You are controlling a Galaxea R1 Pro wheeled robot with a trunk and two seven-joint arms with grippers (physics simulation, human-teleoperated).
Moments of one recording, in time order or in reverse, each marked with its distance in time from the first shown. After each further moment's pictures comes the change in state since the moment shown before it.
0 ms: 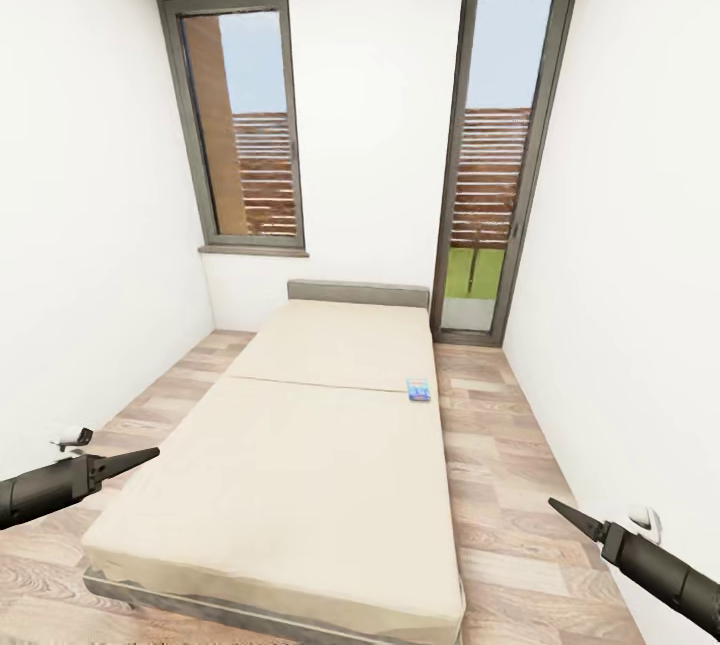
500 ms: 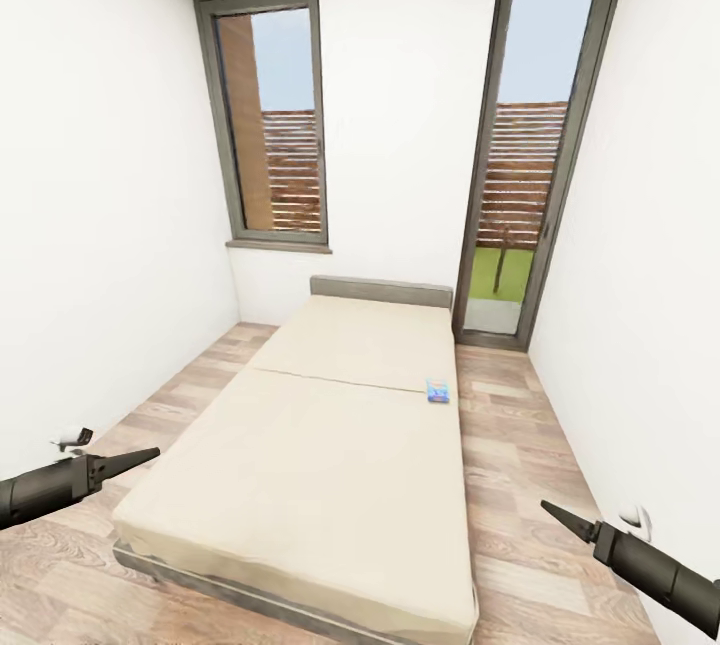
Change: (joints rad) left arm 0.000 0.000 0.000 0.000 -0.001 -0.001 0.000; right arm -0.001 -0.007 0.042 0.005 0.004 0.002 -0.008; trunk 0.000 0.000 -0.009
